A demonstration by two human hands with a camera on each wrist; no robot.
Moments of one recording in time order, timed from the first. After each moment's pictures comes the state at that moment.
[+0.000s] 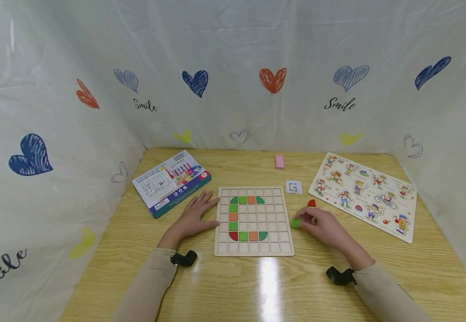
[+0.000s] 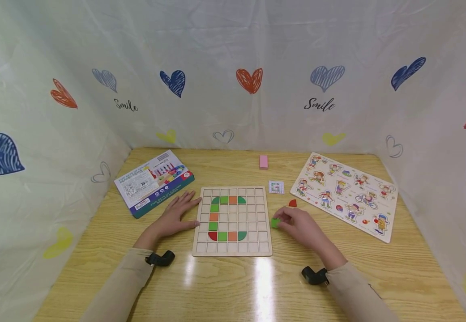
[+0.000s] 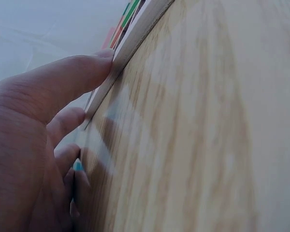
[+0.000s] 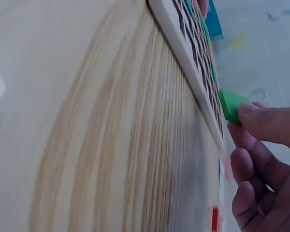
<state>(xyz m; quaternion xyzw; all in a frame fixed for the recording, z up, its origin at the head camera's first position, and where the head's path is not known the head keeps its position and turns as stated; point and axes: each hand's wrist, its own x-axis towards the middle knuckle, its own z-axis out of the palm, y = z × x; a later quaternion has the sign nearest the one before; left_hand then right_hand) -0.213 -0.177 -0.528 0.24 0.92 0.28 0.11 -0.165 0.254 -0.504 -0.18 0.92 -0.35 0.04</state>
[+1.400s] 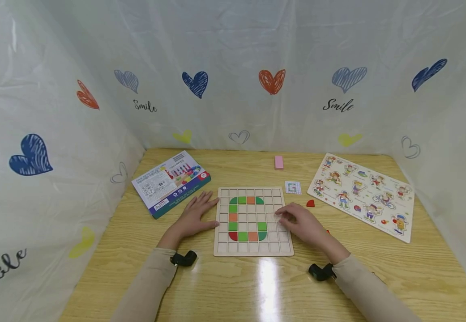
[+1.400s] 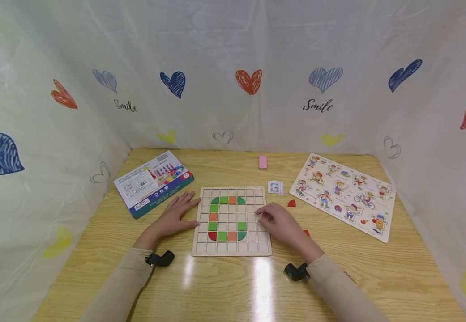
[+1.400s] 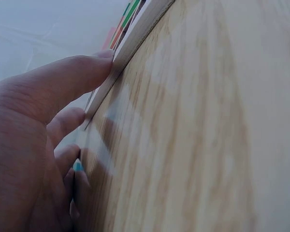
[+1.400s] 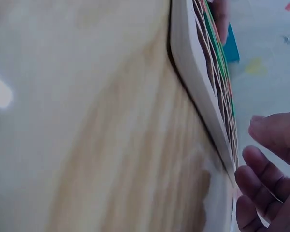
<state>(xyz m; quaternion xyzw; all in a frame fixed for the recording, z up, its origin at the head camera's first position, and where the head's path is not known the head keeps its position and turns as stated) -0.213 -0.177 -0.528 0.25 0.92 0.27 0.10 -0.176 0.211 -0.513 -0.19 0.92 -0.35 0.03</state>
